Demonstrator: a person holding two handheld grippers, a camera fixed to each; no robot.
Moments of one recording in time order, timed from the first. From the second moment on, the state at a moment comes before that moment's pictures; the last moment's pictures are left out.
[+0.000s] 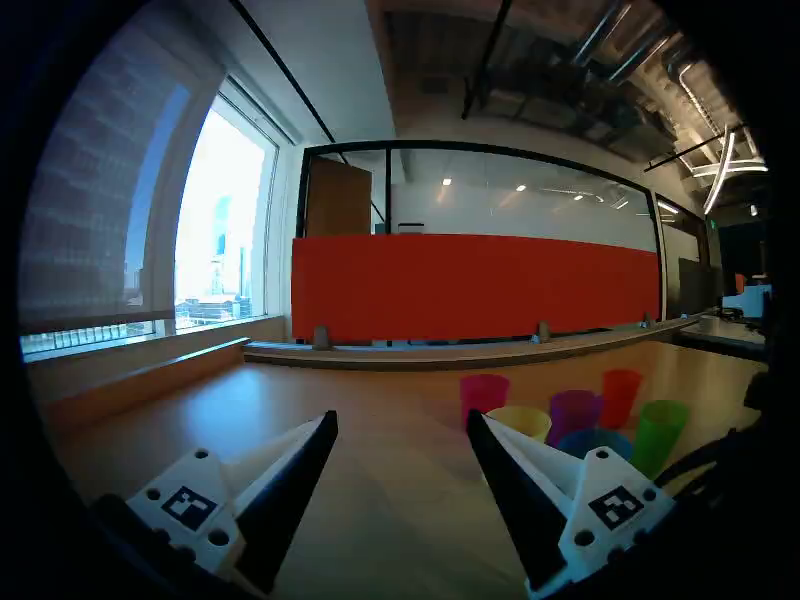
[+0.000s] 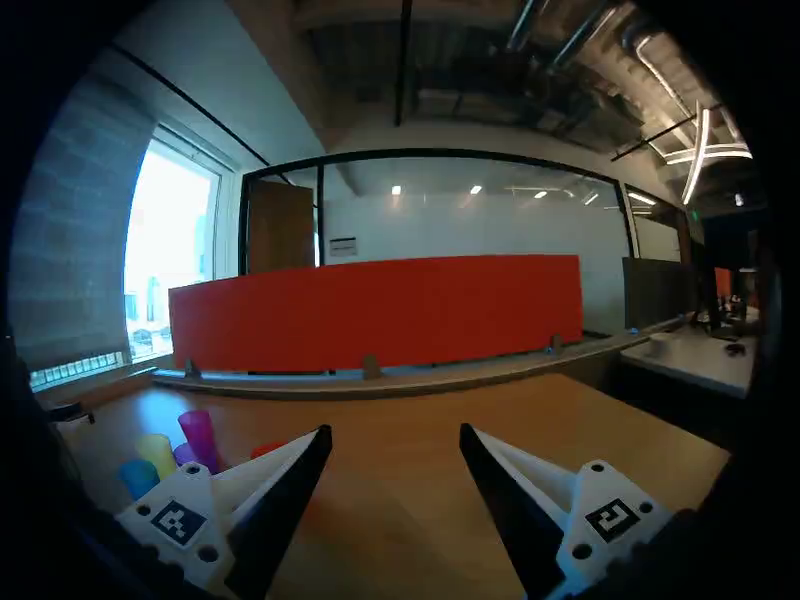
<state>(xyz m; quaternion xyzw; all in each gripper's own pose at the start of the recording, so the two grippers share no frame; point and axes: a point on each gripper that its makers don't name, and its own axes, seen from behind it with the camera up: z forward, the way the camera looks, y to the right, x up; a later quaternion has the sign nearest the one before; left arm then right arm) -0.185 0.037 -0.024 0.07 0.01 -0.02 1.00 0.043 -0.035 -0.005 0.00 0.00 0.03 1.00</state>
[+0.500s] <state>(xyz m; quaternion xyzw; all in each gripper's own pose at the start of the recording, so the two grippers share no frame) -0.186 0.036 -0.024 0.07 0.00 -0.02 1.00 0.047 -0.034 -0.006 0.00 0.02 -0.01 1.00</state>
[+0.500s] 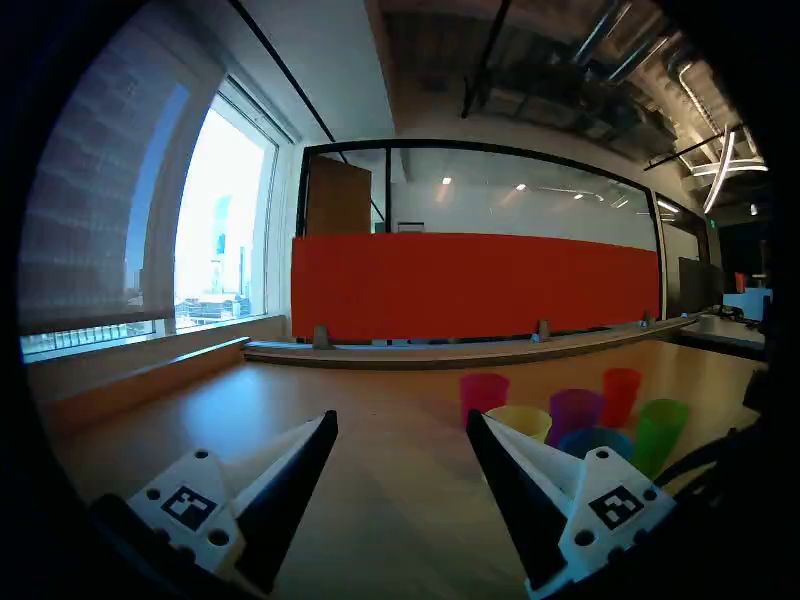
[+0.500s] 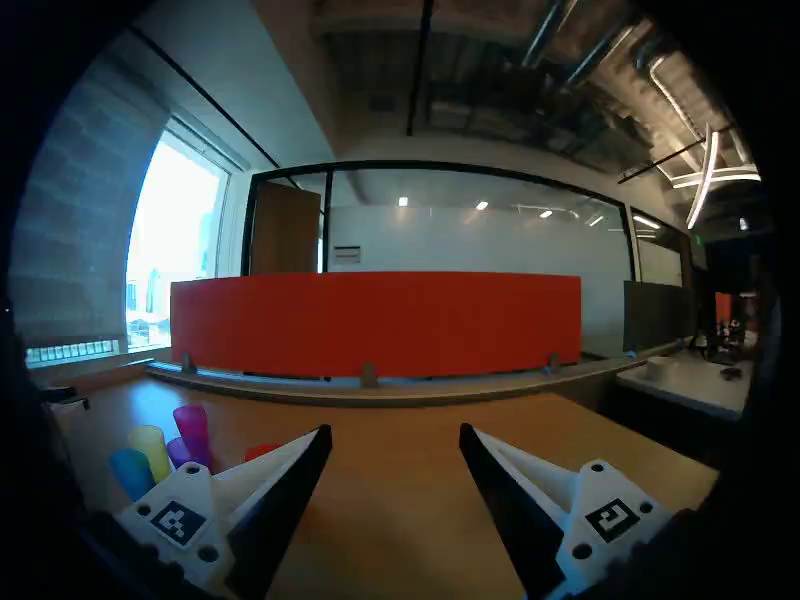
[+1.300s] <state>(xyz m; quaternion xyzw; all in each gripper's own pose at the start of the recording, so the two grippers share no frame) -0.185 0.036 -0.025 0.07 0.00 -0.02 1.00 0.016 -0.028 -0.005 0.01 0.05 -0.02 1.00</state>
